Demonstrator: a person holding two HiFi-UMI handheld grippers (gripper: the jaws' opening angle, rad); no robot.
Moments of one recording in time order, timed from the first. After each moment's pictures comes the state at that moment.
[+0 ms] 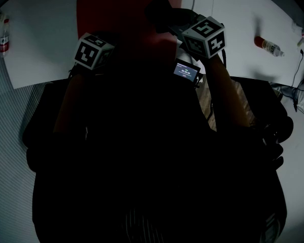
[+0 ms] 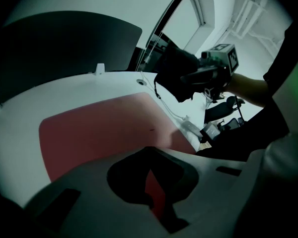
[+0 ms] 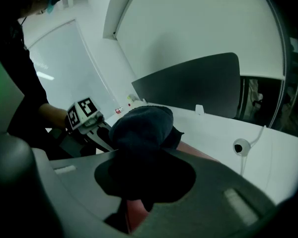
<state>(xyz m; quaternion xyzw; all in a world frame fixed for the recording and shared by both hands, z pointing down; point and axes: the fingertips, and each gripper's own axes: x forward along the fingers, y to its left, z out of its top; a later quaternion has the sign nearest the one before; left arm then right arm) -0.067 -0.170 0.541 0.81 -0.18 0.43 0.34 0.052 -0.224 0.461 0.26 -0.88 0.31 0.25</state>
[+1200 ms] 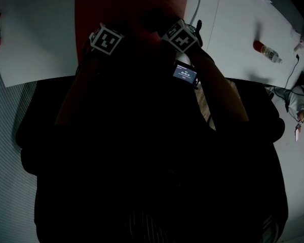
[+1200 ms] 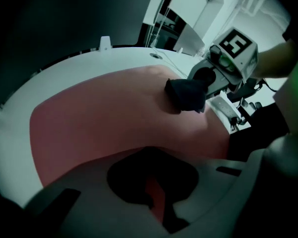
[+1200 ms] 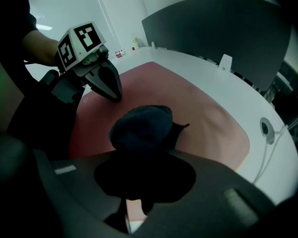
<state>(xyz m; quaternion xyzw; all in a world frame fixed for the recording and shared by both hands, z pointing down) -0.079 -0.184 0.642 0.78 -0.21 0.52 0.30 0.053 -0.174 0.630 0.17 -0.81 0.24 0.50</state>
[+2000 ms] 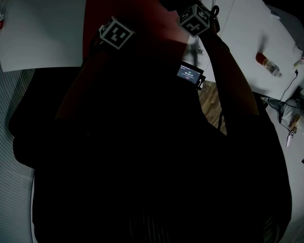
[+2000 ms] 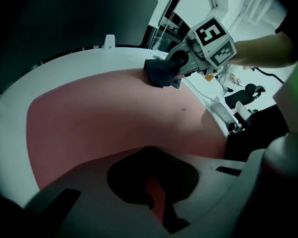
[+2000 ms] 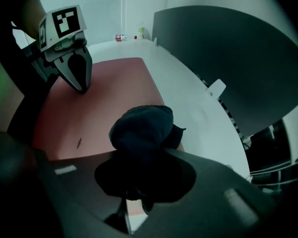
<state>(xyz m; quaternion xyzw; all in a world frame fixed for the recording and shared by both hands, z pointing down) -0.077 -0.185 0.642 0.78 -0.20 0.49 0.32 0.074 -0.274 0.630 0.19 -0.79 0.08 0.58</state>
